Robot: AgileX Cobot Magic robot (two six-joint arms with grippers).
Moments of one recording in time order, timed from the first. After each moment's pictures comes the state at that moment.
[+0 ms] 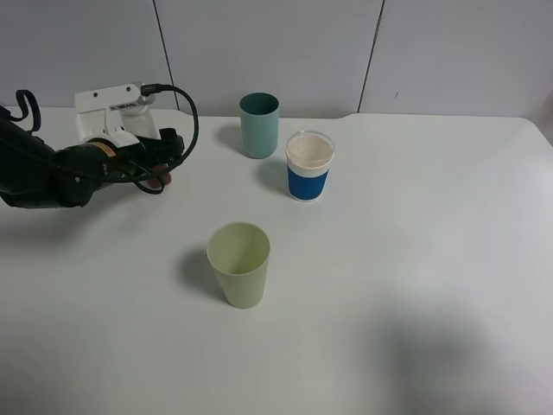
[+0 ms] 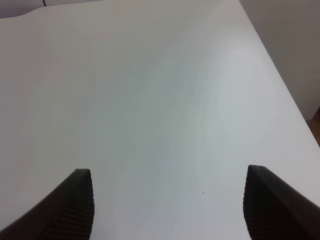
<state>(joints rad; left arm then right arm) -0.32 1.94 -0.70 -0.33 -0.74 -0.10 -0.02 0.00 -0.50 -0.13 1.06 0.08</state>
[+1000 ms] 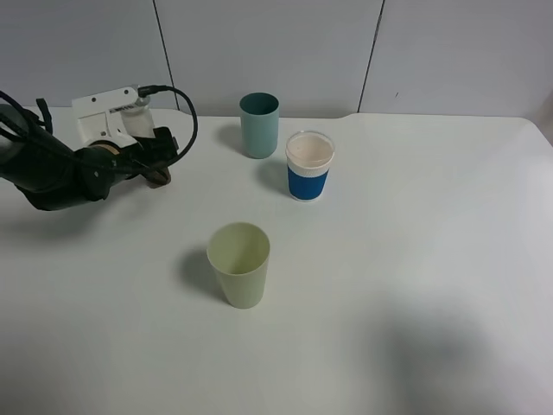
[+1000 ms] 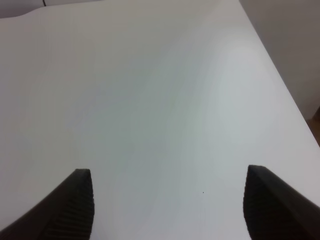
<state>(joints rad) -0.32 2.03 -0.77 -0.53 -0.78 -0.01 -0.02 0.00 -0.50 -0.13 1.06 0.08</state>
